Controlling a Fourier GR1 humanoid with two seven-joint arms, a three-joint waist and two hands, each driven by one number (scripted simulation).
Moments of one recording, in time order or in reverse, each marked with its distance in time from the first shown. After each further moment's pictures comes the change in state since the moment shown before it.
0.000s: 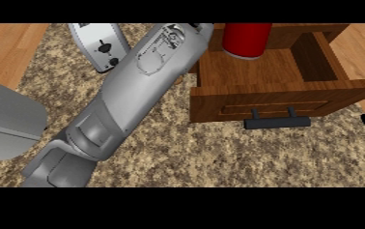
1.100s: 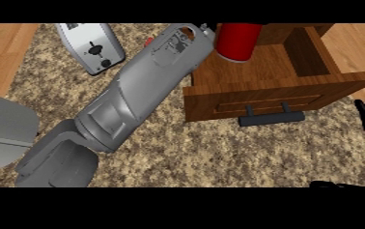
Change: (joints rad) left arm -0.095 0.000 -0.224 0.294 0.231 0.077 -0.184; right arm -0.105 -0.020 0.005 0.053 0.022 -0.021 0.027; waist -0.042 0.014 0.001
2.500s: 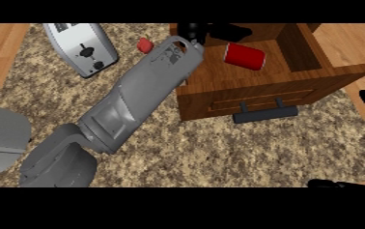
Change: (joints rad) left arm 0.059 0.000 -0.143 0.072 0.138 0.150 -0.117; right arm -0.051 -0.030 0.031 -0.059 0.061 -0.007 0.017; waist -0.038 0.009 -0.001
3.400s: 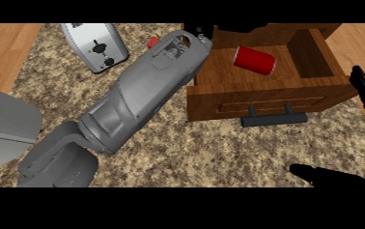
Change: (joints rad) left arm -0.029 0.000 0.032 -0.052 0.124 0.044 -0.058; right arm -0.060 -0.131 0.160 -0.026 0.497 -0.018 -0.122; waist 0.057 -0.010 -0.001
